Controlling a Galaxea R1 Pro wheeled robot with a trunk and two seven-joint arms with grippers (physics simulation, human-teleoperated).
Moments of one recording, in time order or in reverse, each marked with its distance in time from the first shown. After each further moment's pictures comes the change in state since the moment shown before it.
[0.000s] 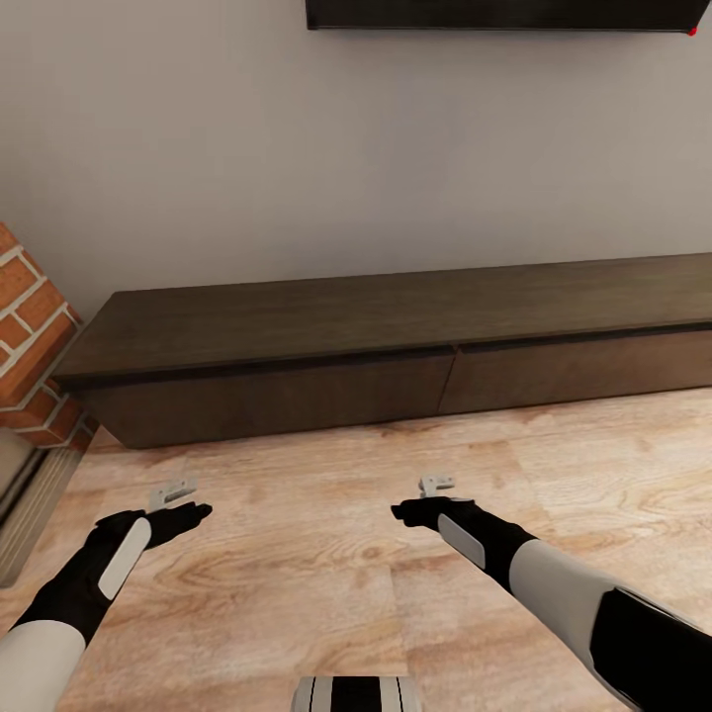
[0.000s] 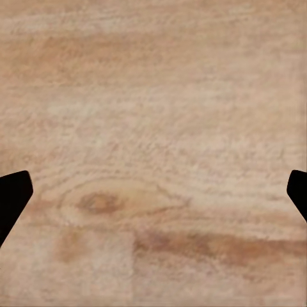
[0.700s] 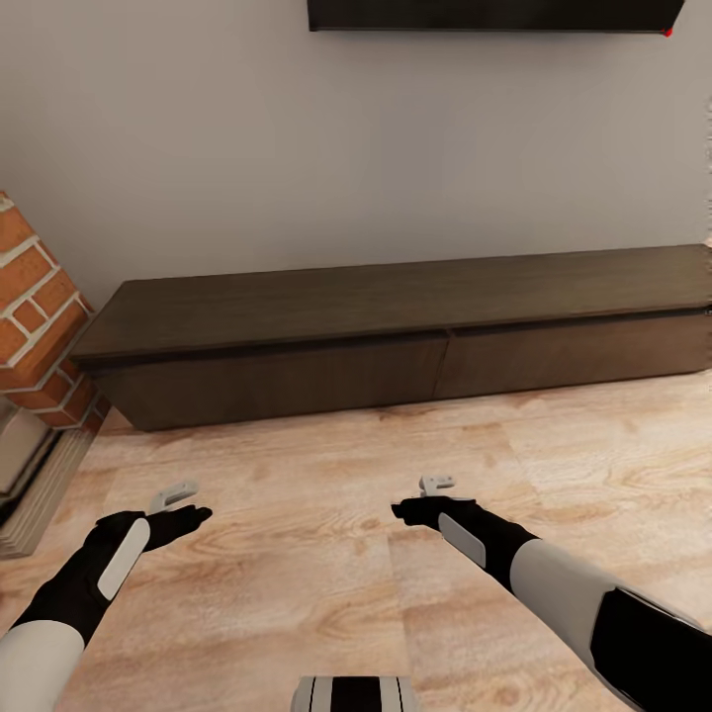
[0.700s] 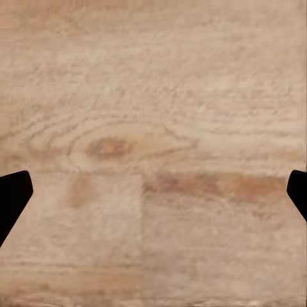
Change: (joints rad) left arm 0.000 0.003 0.000 0.002 -0.011 0.031 -0.007; right arm 0.000 -0.002 -0.012 -0.003 0.001 -0.002 0.007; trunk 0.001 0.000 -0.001
